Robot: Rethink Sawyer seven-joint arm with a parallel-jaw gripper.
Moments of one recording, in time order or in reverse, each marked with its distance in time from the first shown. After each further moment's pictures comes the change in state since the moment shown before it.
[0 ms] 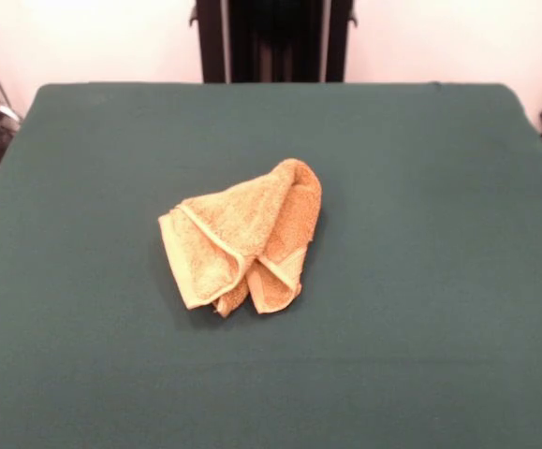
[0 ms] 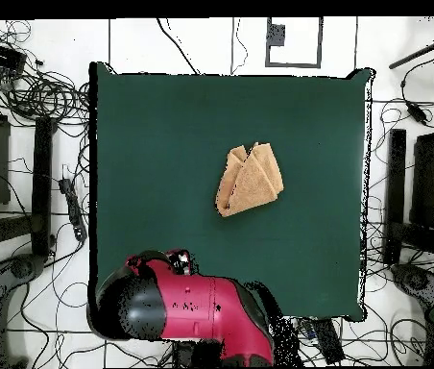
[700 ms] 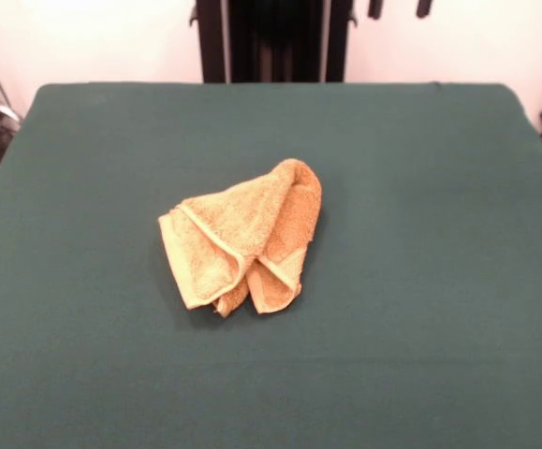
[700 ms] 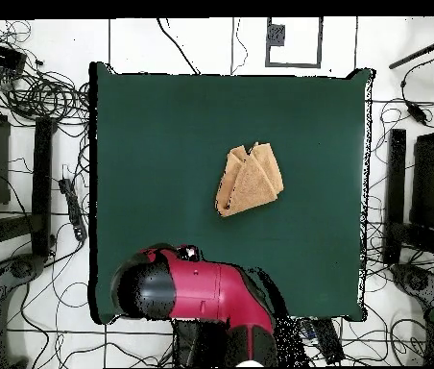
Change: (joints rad) arm 0.000 0.123 -0.024 -0.032 0.000 -0.038 0.000
